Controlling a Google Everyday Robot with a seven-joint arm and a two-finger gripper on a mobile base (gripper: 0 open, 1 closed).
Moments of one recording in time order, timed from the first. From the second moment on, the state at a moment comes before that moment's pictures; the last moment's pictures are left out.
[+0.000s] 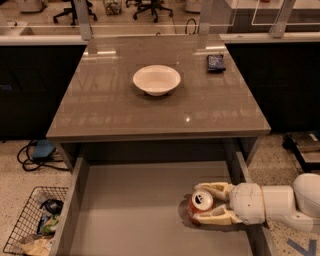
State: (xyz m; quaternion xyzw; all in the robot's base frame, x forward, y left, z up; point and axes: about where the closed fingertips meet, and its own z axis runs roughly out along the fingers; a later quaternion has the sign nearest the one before) arm 0.396 -0.120 0.668 -0.54 0.61 0.35 0.46
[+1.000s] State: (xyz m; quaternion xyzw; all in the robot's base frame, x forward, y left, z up) arm 0.398 -0.109 0.663 -0.54 0.61 0.36 0.45
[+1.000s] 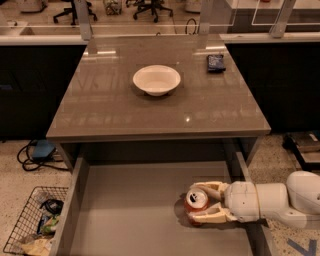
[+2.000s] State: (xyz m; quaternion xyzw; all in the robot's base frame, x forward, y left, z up) arm 0.401 -0.046 0.754 -0.57 0.62 0.37 0.40
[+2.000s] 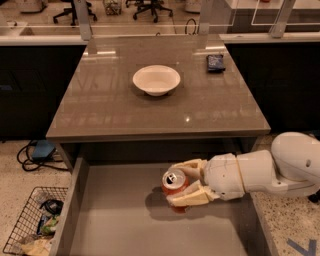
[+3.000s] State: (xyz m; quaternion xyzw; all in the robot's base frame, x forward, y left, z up) arm 0.442 -0.018 0.879 -0.54 0.61 0.37 0.45
